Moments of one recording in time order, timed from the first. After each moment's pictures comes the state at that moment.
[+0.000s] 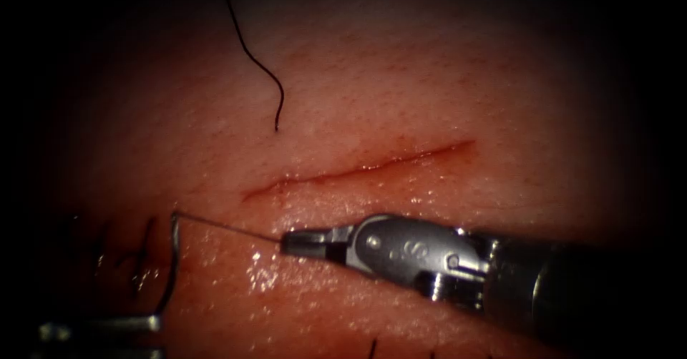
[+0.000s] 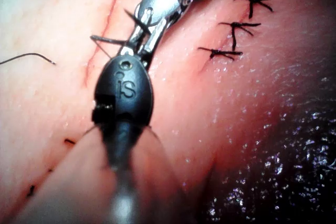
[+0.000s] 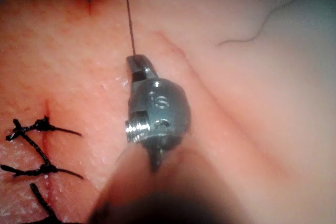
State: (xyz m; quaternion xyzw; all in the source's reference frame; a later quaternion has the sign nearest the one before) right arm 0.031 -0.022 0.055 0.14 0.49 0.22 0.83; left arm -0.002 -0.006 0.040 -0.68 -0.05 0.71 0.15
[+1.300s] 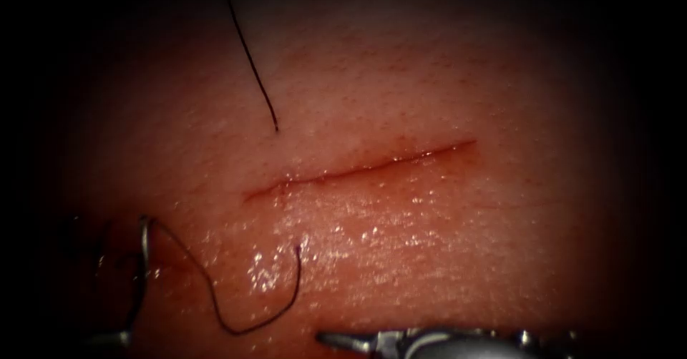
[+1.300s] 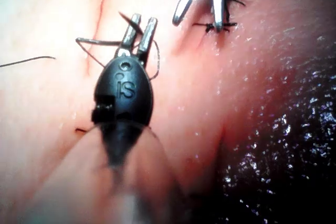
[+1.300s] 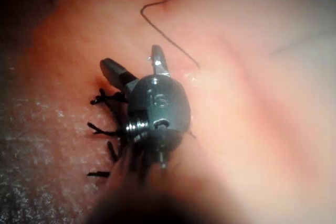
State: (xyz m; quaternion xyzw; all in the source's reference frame) right arm 0.027 -0.026 0.045 0.09 0.56 0.11 0.82; left arm 0.001 -0.006 0.041 -0.63 0.00 0.76 0.16
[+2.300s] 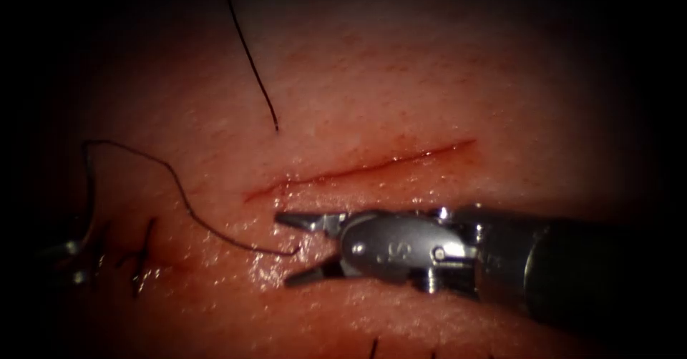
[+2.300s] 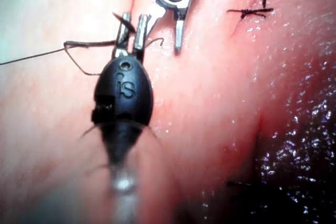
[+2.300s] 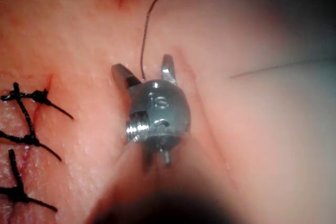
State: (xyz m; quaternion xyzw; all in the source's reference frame) right arm 0.032 -0.021 0.054 0.04 0.52 0.07 0.85; left arm 0.003 -0.003 0.042 -0.62 0.04 0.76 0.18
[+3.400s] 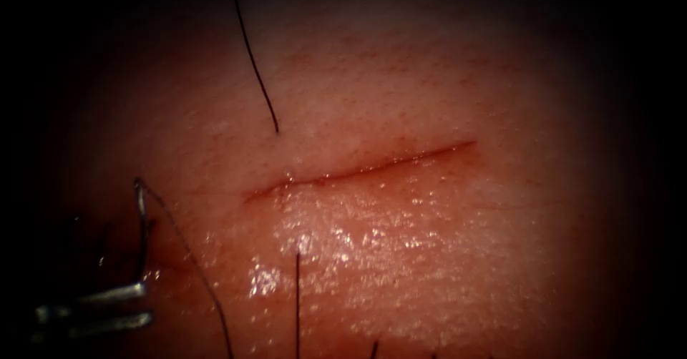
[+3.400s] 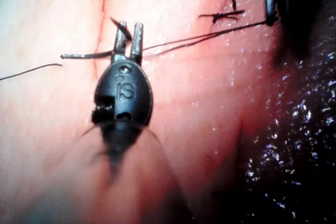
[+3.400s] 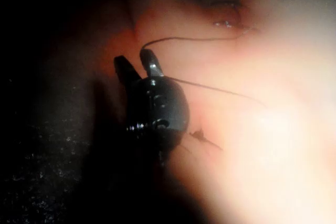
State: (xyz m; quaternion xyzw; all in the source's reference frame) right arm 0.031 -0.034 0.036 0.12 0.55 0.08 0.82; left arm 0.001 -0.005 0.043 -0.58 0.04 0.80 0.16
